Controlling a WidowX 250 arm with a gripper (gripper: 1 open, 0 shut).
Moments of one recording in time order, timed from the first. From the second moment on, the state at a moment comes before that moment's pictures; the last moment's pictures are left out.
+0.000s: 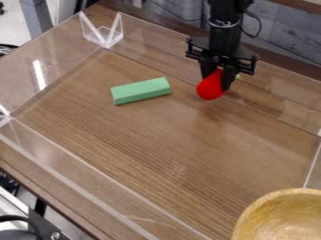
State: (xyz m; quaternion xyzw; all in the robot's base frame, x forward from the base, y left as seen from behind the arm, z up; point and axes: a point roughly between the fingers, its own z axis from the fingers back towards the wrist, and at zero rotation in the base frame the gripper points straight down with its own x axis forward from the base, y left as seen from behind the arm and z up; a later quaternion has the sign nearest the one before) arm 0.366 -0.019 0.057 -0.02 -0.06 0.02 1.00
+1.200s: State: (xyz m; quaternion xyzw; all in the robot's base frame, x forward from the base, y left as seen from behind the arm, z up) arm 0.240 -0.066 0.059 -0.07 -0.08 -0.02 0.99
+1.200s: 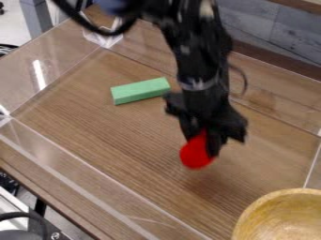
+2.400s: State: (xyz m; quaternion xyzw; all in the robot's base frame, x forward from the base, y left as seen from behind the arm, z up) arm 0.248 -0.056 0.020 -0.08 -0.11 -0.02 0.99
